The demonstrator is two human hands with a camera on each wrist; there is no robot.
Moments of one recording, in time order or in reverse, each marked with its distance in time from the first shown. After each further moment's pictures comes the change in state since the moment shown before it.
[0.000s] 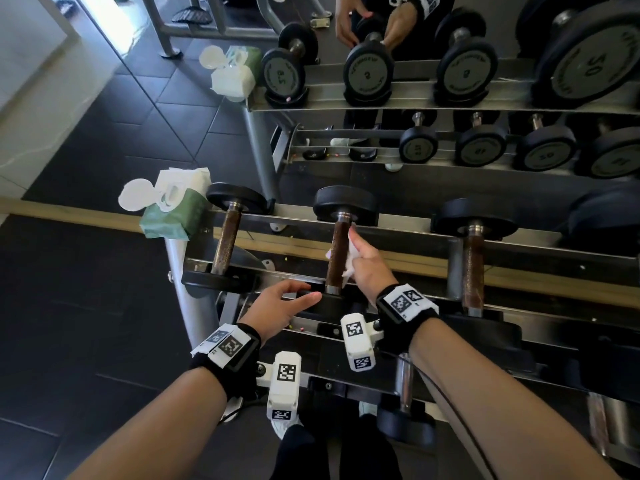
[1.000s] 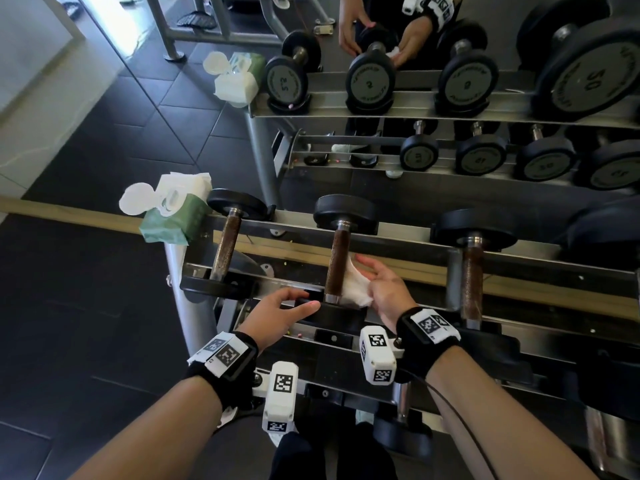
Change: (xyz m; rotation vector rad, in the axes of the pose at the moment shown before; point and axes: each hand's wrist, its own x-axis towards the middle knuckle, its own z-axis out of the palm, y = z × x) left_hand -0.004 0.005 0.001 0.056 -0.013 0.003; right_hand -0.003 0.018 -0.023 0.266 0.102 0.153
